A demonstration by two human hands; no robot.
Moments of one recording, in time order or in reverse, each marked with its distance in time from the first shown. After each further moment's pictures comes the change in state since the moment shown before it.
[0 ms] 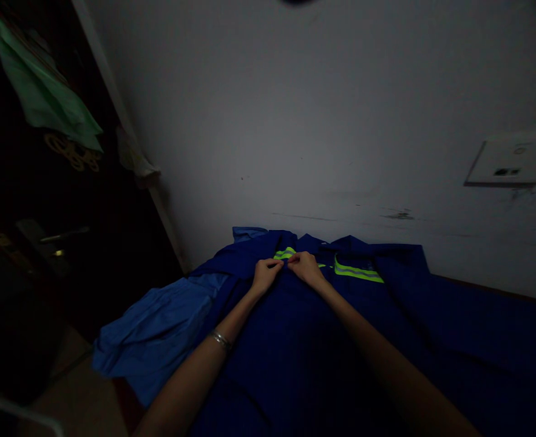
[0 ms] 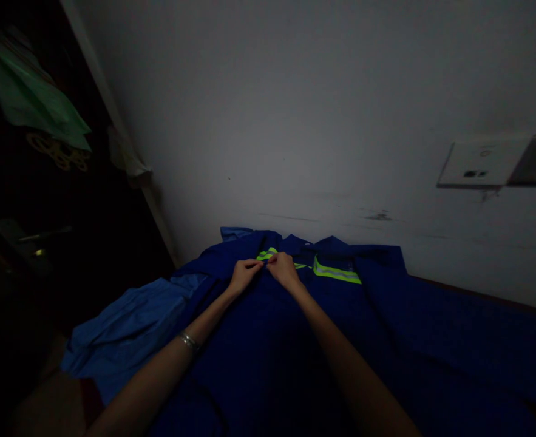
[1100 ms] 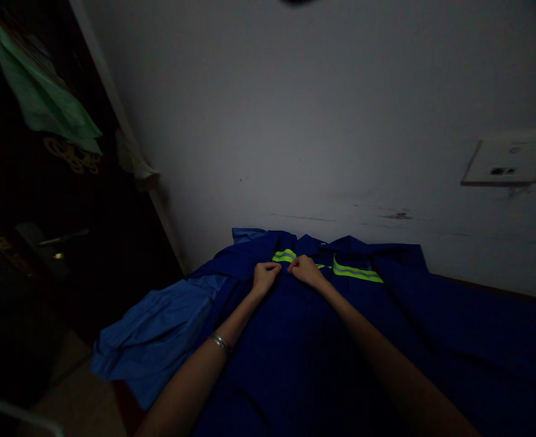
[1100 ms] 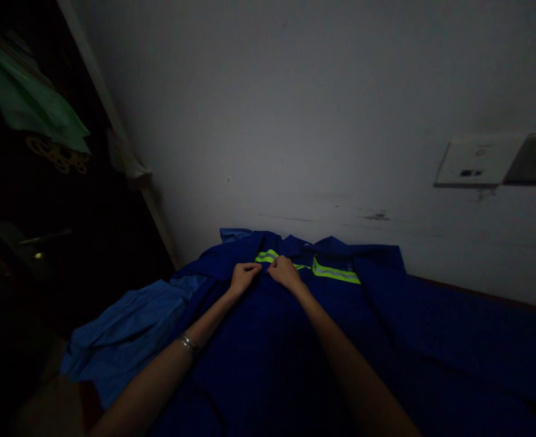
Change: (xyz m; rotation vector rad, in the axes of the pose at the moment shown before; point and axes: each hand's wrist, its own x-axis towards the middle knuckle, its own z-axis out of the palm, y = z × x) left_hand -0.001 -0.004 0.003 0.024 0.048 -0.169; right_hand 0.008 0.017 0.005 -0.052 -0.144 0.042
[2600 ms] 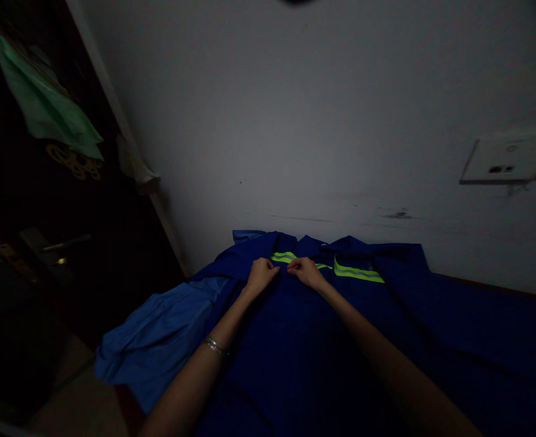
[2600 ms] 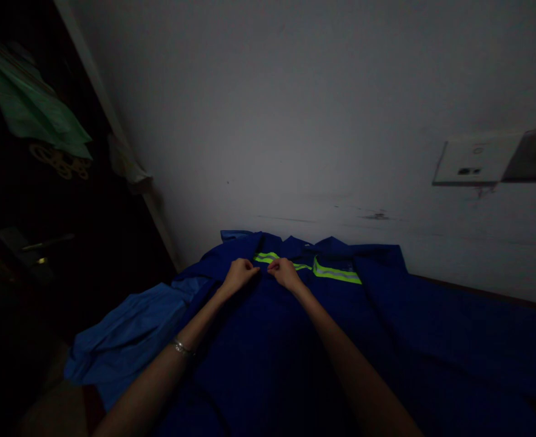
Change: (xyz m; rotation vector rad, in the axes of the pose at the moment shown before) left_hand 0.002 0.026 -0.023 0.436 -0.133 0.035; right_hand 0.002 0.009 0.008 0.183 0.030 -0.154
